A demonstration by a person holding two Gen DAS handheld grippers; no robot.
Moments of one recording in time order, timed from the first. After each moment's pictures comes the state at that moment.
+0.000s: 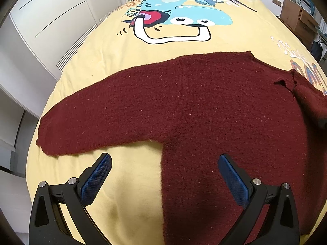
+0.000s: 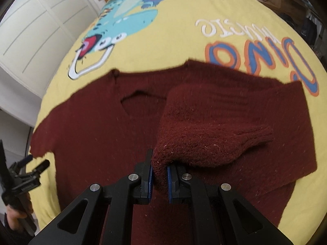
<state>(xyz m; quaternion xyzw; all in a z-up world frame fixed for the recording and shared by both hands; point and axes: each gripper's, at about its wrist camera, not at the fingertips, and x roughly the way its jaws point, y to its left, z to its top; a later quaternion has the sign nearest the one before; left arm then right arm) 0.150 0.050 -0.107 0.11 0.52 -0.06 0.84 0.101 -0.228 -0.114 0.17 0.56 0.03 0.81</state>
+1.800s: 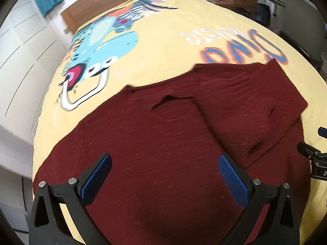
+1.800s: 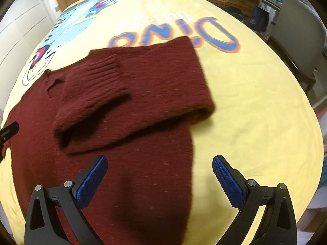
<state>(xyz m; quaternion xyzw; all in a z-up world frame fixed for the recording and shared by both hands) 0.097 -0.173 -0.089 0.25 0.46 -0.21 0.83 -0.019 -0.352 -0.126 0.16 0.55 -0.13 0.81</state>
